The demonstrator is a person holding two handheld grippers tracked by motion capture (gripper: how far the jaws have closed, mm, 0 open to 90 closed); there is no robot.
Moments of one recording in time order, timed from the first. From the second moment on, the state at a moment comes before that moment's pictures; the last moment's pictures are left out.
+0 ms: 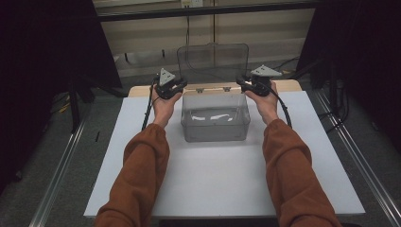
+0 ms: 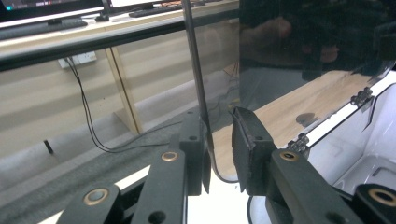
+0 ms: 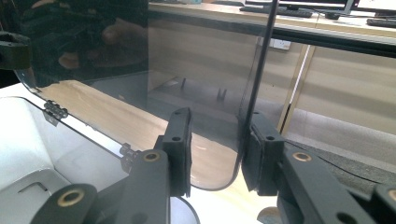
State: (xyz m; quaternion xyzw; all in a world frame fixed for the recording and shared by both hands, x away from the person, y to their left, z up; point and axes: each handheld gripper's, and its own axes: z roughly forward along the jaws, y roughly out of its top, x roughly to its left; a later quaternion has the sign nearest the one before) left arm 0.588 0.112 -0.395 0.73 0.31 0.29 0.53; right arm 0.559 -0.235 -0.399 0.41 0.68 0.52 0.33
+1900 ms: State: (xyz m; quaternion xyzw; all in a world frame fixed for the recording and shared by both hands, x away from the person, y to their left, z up) left arm 0.613 0.109 -0.390 0.74 0.41 0.17 0.51; right arm 0.579 -0.242 -0.396 0.46 0.69 0.49 0.26
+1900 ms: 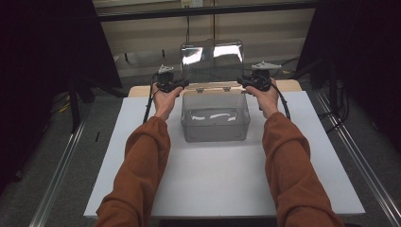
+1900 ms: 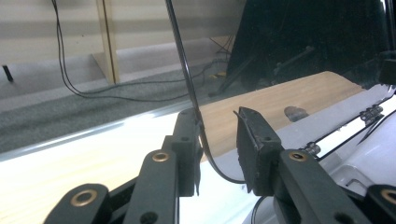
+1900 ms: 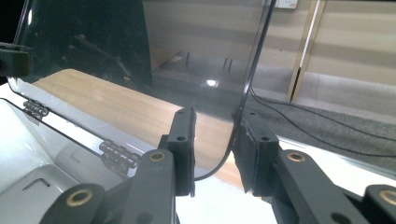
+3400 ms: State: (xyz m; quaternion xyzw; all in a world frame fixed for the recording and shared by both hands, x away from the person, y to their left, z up) left arm 0.625 0.101 -0.393 0.75 0.45 0.12 0.47; right arm 0.590 -0.234 -0.395 0.53 0.68 0.46 0.22
